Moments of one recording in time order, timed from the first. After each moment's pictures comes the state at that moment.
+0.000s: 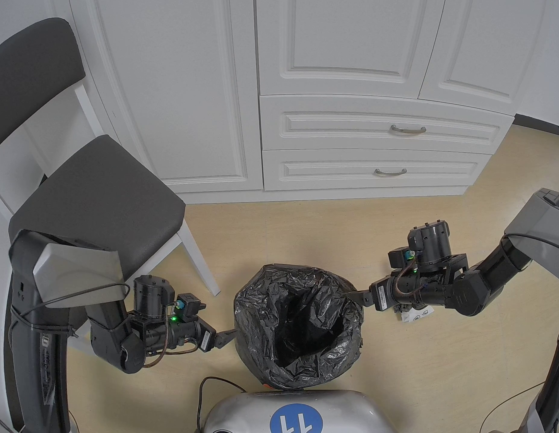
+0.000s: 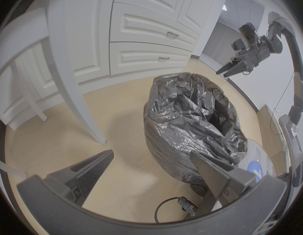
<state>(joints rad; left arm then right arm) -0.30 2.40 -0.58 -1.23 -0.33 0.23 0.39 2.11 -0.87 -0.59 0.06 -0.01</state>
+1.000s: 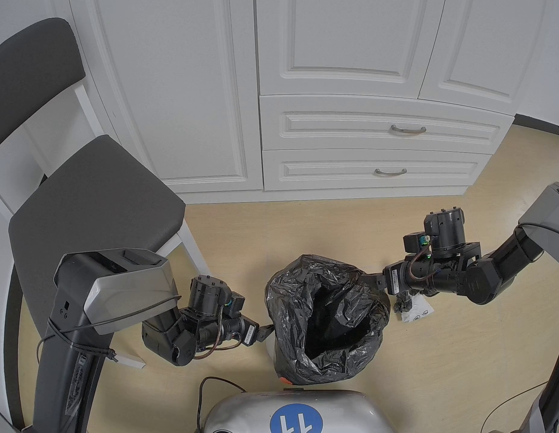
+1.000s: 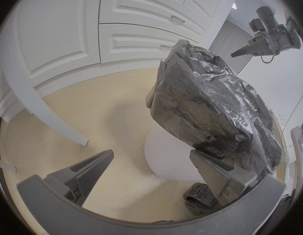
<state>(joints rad) -0.46 2.56 -0.95 -0.99 -0.16 0.09 0.33 2.07 -0.88 -0.59 0.06 -0.01</state>
